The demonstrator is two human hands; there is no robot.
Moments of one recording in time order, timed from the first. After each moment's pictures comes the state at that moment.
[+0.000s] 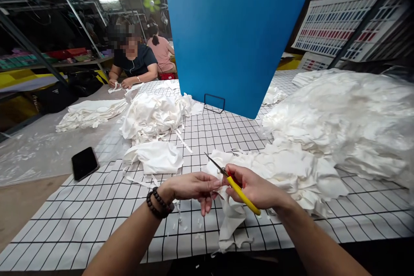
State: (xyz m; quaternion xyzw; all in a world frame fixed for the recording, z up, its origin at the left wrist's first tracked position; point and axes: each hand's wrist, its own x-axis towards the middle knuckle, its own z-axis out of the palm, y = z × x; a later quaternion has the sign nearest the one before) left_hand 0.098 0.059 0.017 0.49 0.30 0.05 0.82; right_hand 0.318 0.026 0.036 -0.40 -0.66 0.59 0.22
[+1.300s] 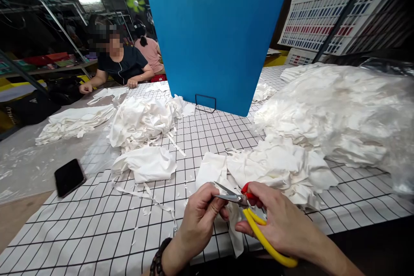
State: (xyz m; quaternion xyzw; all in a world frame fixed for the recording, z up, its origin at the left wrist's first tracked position) left_hand 0.144 -0.018 0.012 0.62 0.35 0.43 0.55; right_hand 0.345 -0.037 0.052 -0.60 -0.72 0.30 0.16
